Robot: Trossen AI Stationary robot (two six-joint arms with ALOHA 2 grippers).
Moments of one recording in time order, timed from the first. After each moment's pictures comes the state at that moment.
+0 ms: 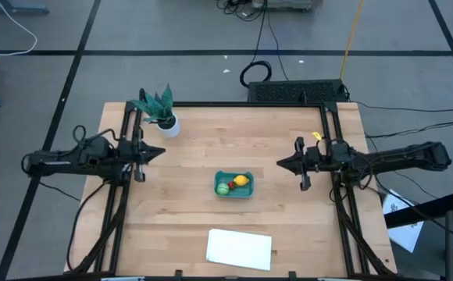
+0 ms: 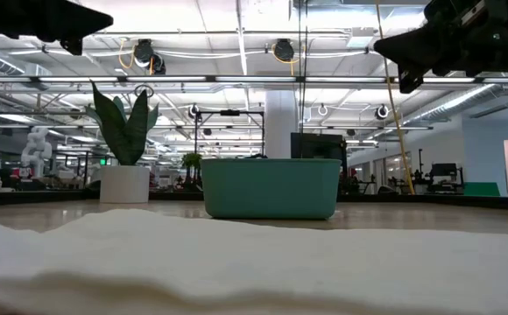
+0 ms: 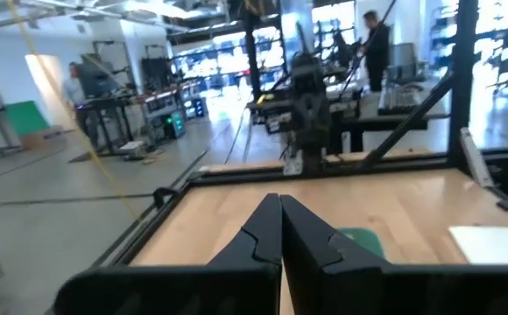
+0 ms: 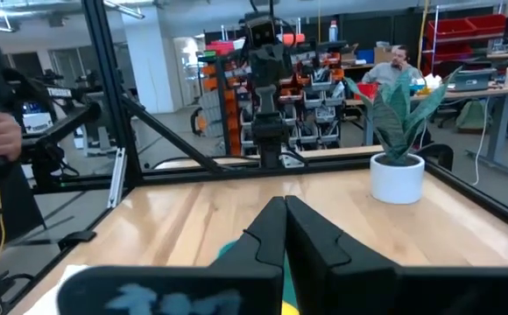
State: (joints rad) left arm -0.01 0.20 0.34 -0.09 -0.12 0.15; right arm 0.00 0.65 0.14 0.57 -0.03 0.11
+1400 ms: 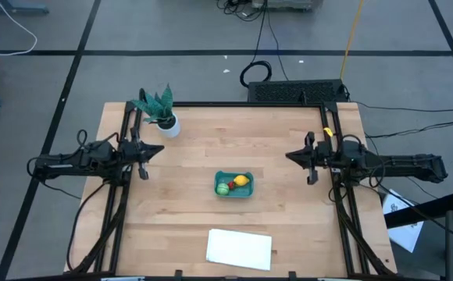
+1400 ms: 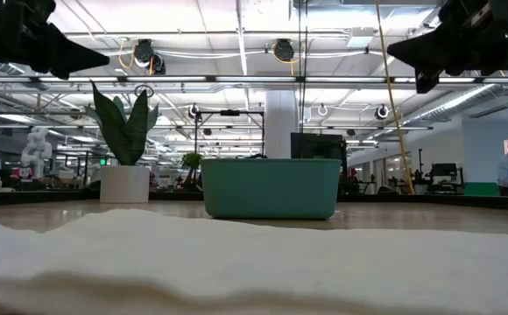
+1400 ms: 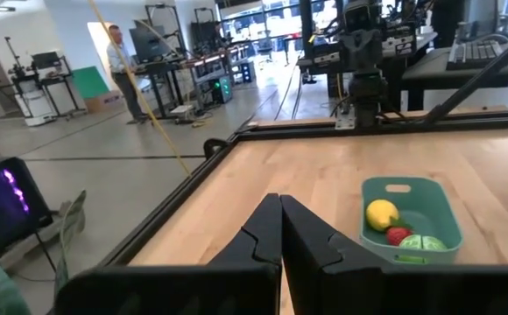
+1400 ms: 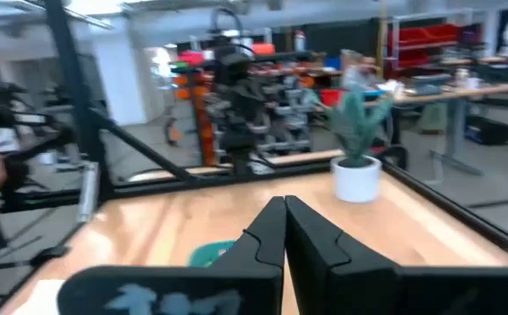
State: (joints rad) left arm -0.01 0.05 0.24 -0.24 -0.30 0.15; right arm -0.08 0.35 0.14 0.28 -0.02 0.12
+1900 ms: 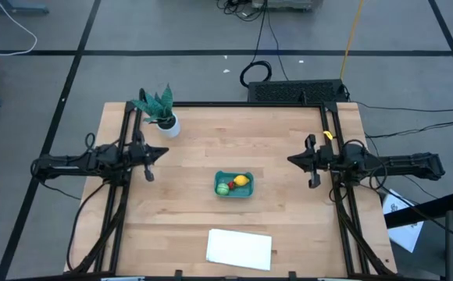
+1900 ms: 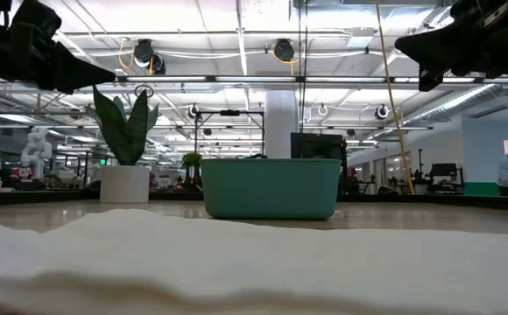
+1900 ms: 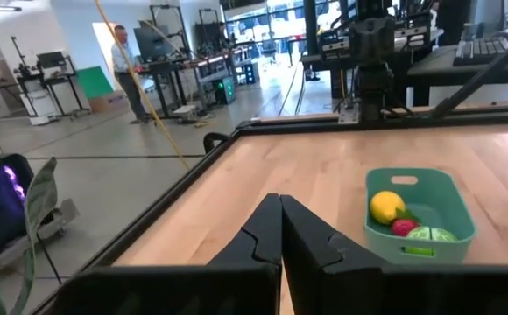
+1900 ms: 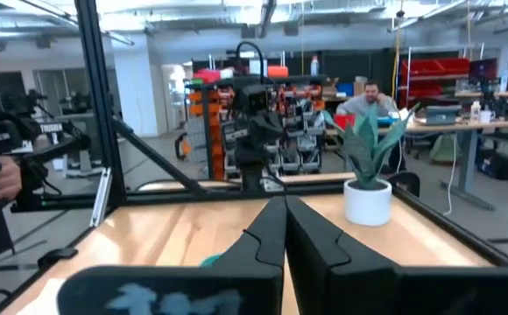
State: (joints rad) left arm -0.01 0.05 0.13 -0.11 -0.31 0.15; right arm -0.02 0.30 0.07 0.37 0.00 0.07
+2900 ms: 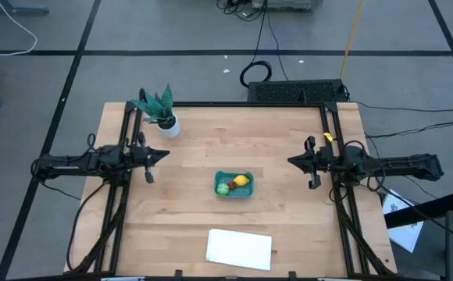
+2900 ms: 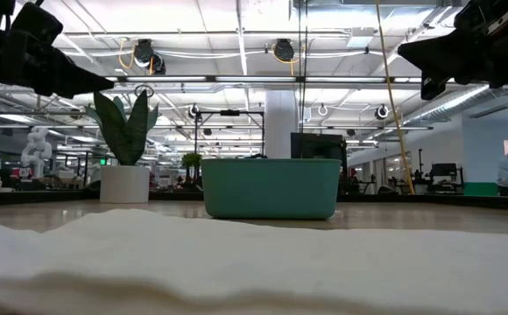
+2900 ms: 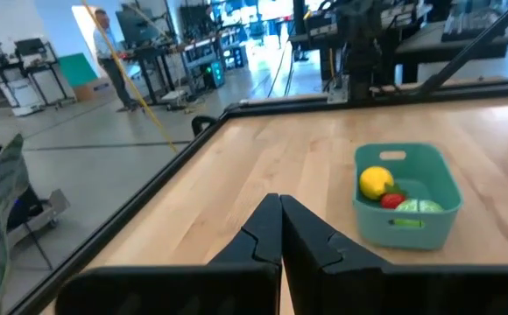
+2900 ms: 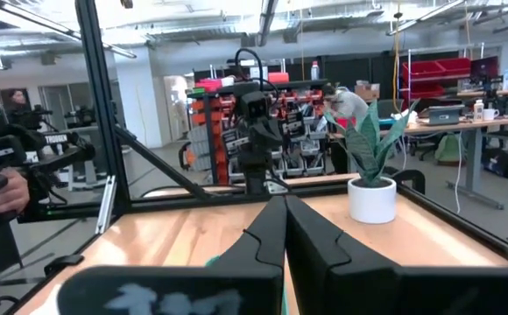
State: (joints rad) left arm -0.01 0.05 0.13 -0.17 -0.28 0.15; right arm -0.02 0.28 0.02 0.43 0.00 0.10
